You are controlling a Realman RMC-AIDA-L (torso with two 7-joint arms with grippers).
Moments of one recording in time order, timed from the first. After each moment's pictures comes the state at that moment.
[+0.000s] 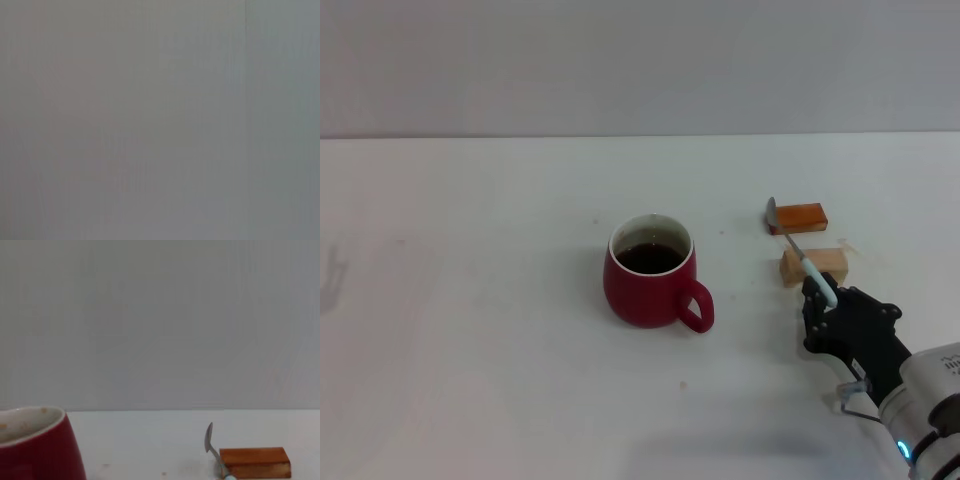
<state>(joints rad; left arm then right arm) -0.25 -2.06 -1.07 -0.19 2.28 1.22 -0.06 0.30 2.08 0.42 0.53 -1.96 -0.92 -0.11</state>
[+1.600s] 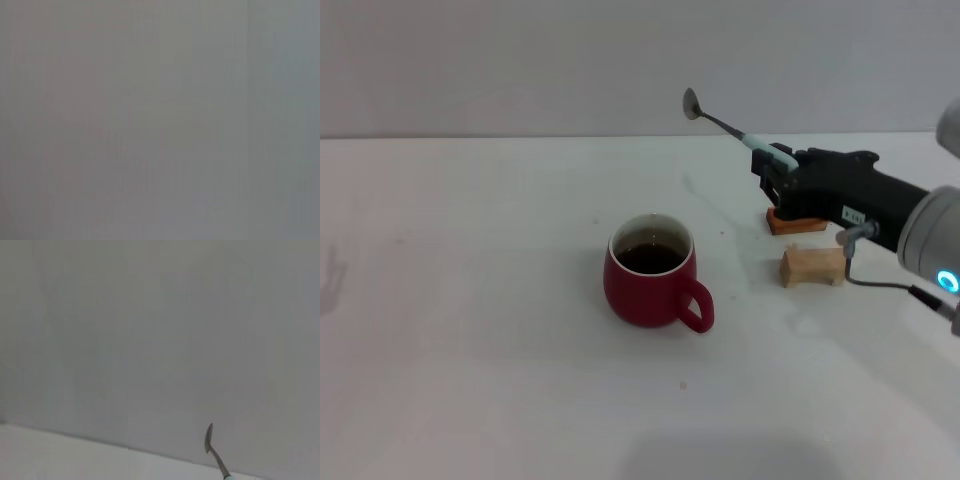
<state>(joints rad) -0.24 -2.06 -1.08 -0.20 2.28 1.24 -0.06 -0.01 2.07 1.29 1.72 -2.26 0.50 -0.53</state>
